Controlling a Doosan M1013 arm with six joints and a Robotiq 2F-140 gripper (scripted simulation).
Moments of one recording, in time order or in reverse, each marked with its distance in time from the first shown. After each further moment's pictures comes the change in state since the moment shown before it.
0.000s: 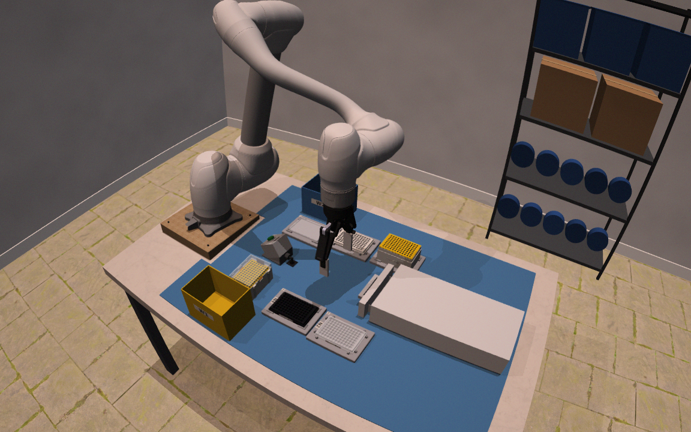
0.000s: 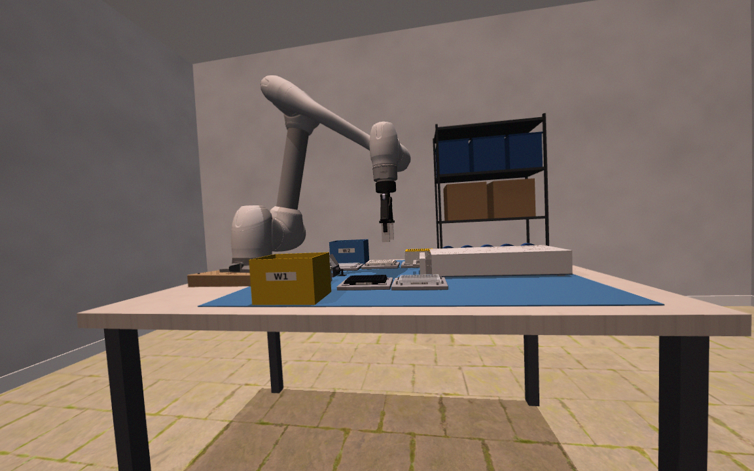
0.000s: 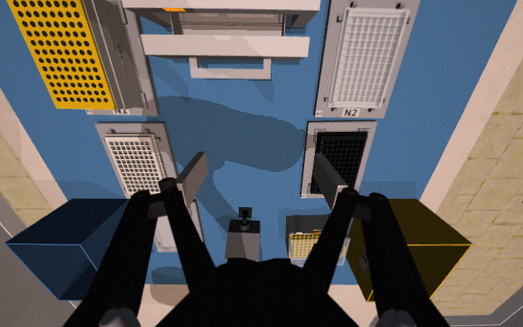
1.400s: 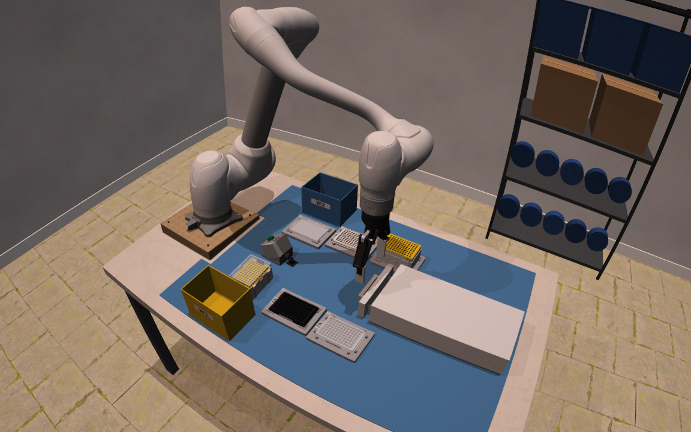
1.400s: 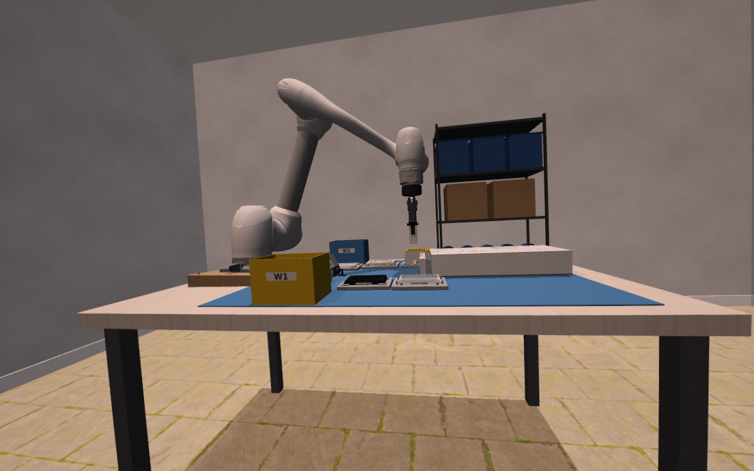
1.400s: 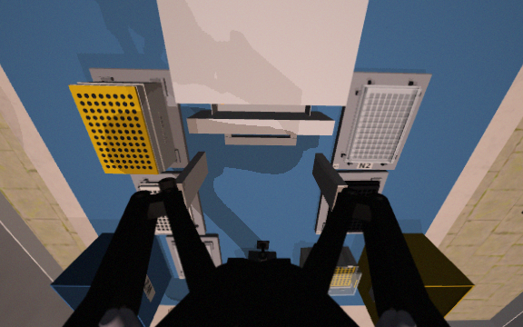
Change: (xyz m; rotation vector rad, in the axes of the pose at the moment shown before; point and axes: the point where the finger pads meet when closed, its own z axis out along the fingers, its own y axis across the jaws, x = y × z) arm 0.093 -0.043 0.014 0.000 0.000 0.000
